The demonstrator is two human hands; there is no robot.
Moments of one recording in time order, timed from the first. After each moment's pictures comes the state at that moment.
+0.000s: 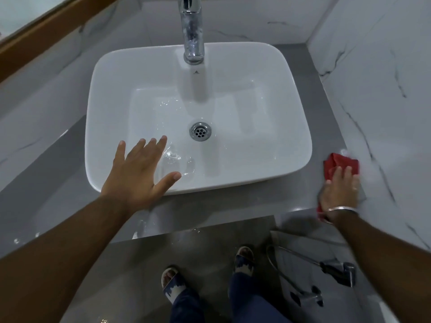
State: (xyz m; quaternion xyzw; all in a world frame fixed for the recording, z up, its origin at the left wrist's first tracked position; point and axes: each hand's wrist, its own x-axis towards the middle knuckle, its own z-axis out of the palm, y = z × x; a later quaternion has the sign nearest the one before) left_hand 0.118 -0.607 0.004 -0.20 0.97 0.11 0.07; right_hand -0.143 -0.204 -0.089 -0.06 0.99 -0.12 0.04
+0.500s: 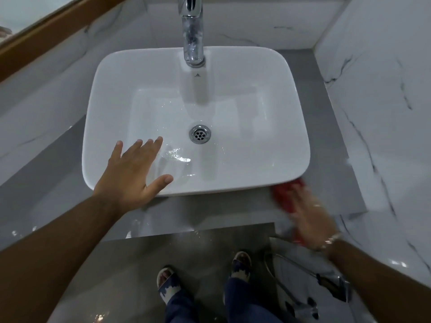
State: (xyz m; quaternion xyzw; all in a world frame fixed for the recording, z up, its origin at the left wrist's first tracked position) left_hand 0.120 -0.608 0.004 -0.20 0.97 0.12 0.07; right_hand -0.101 -0.188 -0.106 -0.42 0.90 -0.01 0.07
